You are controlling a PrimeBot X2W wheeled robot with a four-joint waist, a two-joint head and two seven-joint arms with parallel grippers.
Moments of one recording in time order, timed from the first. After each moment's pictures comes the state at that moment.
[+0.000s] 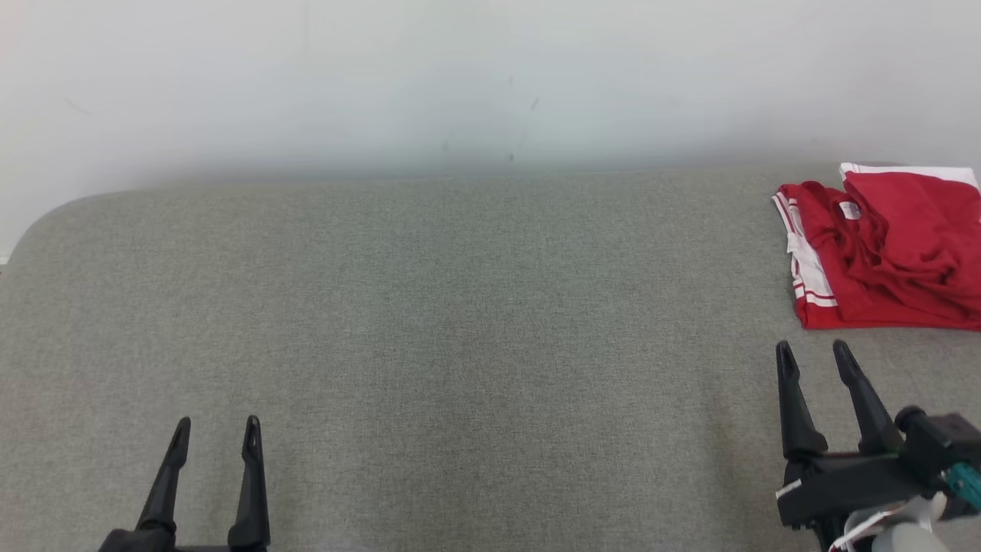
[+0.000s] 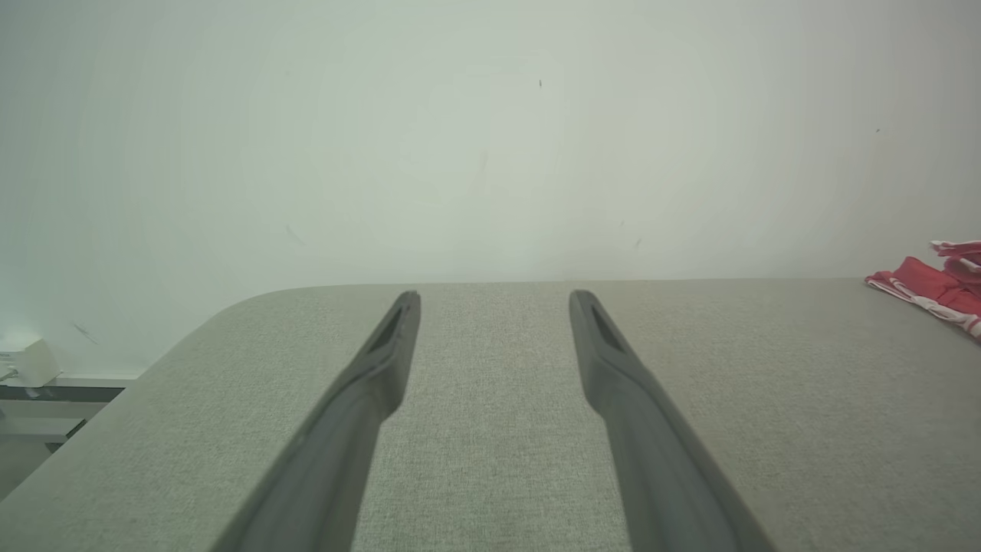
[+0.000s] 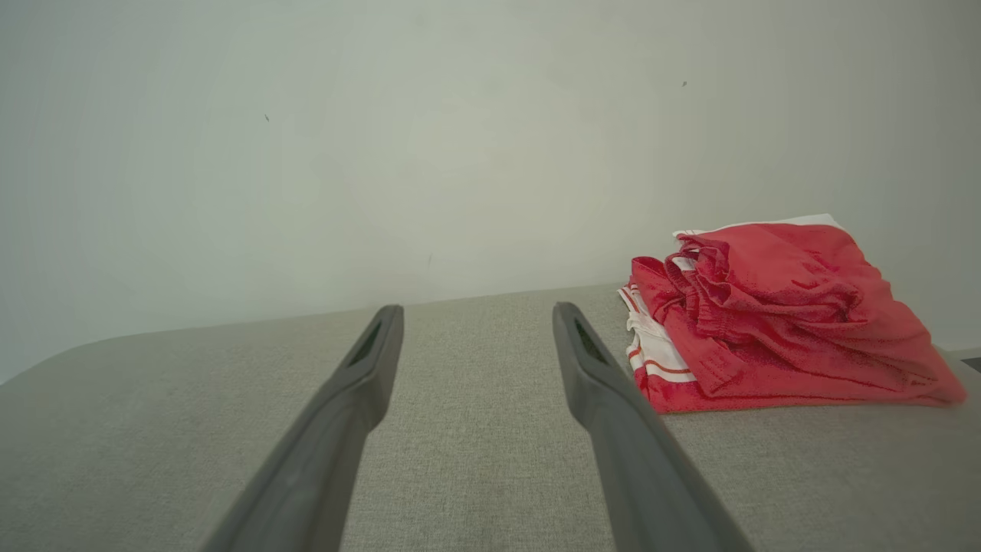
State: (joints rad) left arm 0.03 0.09 0.05 0.04 -0.12 -0.13 -0.26; right arm -0.18 -0.22 0.06 0.29 0.36 0.13 -0.26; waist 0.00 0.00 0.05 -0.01
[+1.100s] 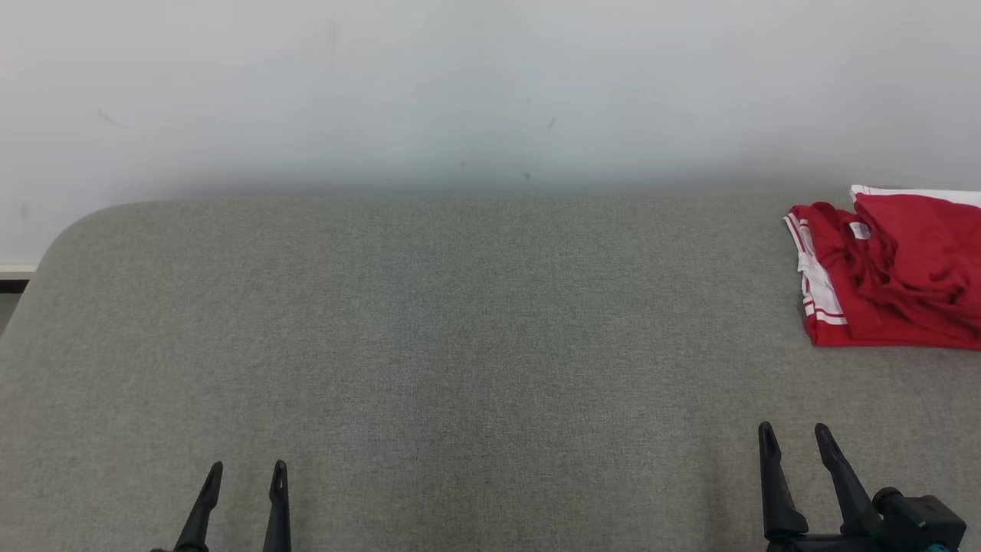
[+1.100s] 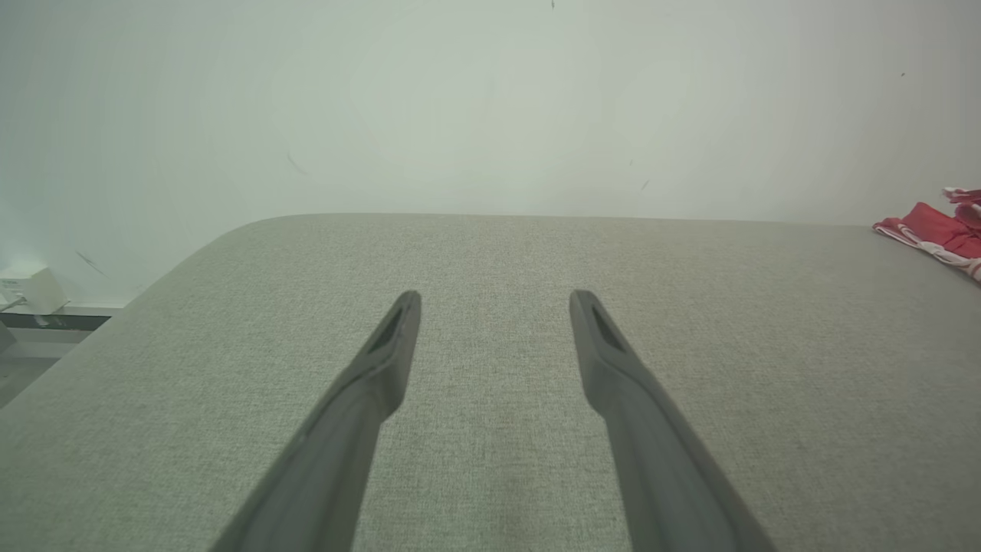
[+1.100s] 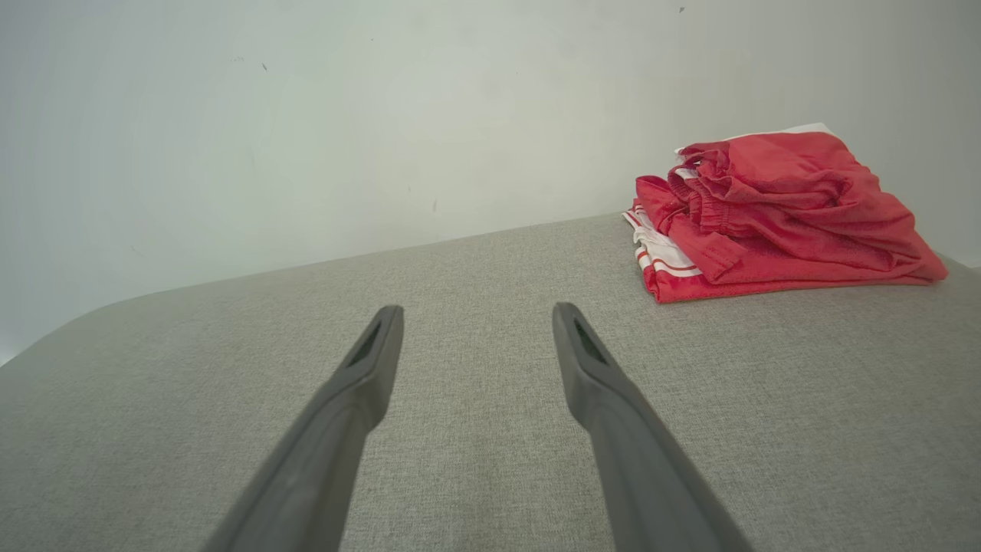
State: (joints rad) left arm 0.06 0.08 0.02 0.16 -0.13 -0.13 -0.26; right arm 0.04 -0.08 -0.01 0.18 0.26 0.13 -0.22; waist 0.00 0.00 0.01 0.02
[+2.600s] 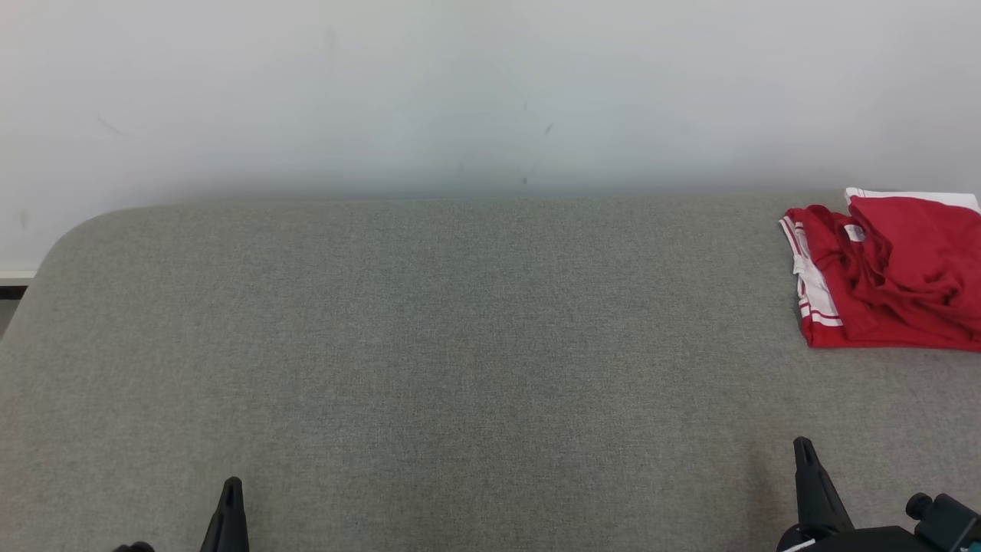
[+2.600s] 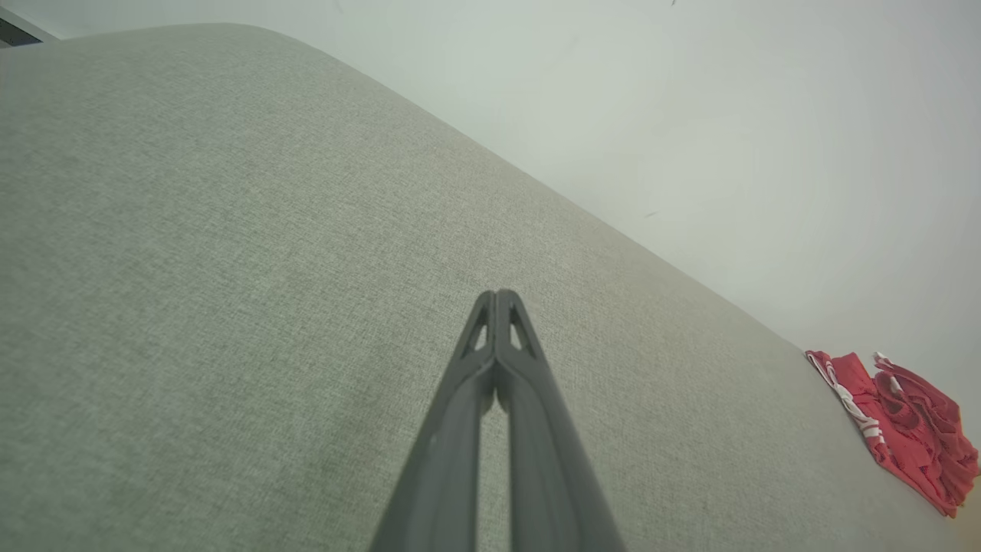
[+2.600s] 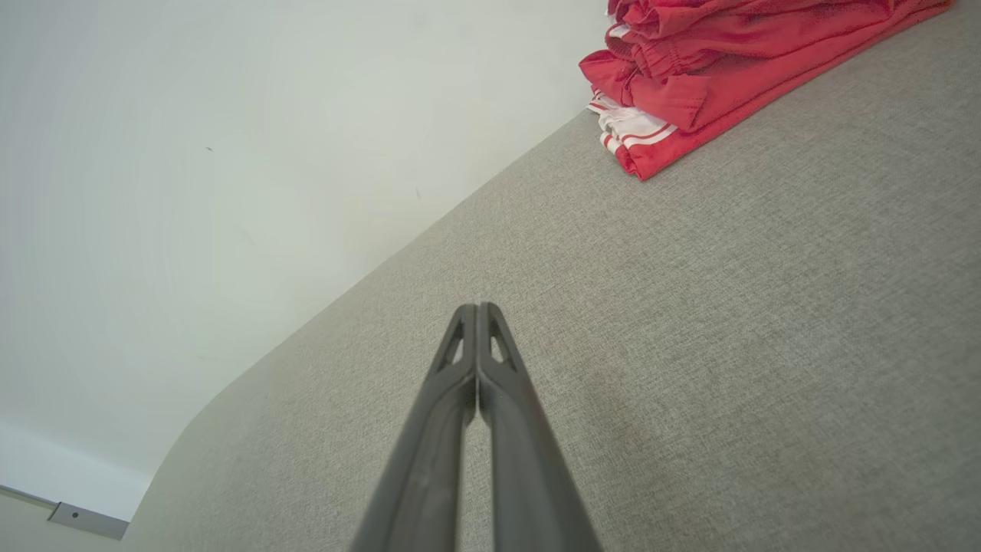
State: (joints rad) left arm 0.03 0.06 0.04 0.23 -0.61 -0.13 -0.13; right arm 0.02 -0.07 -0.03 0.24 0.70 0.13 -0.10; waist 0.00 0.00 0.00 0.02
